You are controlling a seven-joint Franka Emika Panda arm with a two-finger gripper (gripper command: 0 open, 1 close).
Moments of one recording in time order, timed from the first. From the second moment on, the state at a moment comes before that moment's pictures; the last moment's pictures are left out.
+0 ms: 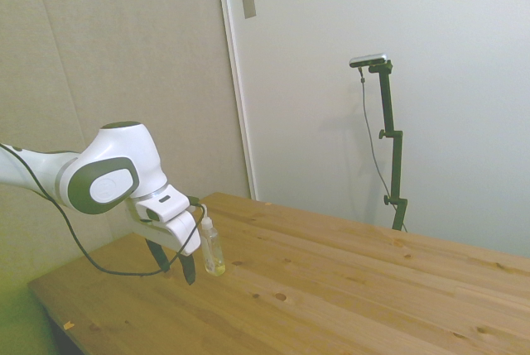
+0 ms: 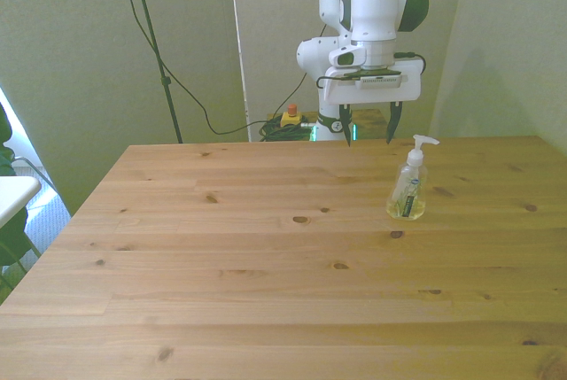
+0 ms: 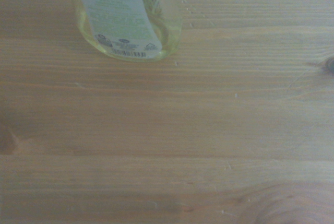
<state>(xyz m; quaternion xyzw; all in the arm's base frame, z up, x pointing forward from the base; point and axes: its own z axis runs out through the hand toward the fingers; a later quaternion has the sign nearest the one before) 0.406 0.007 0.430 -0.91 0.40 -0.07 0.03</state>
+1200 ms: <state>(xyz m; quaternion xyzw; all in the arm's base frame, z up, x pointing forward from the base) 0.480 0.075 0.412 -0.90 0.43 -0.07 0.01</state>
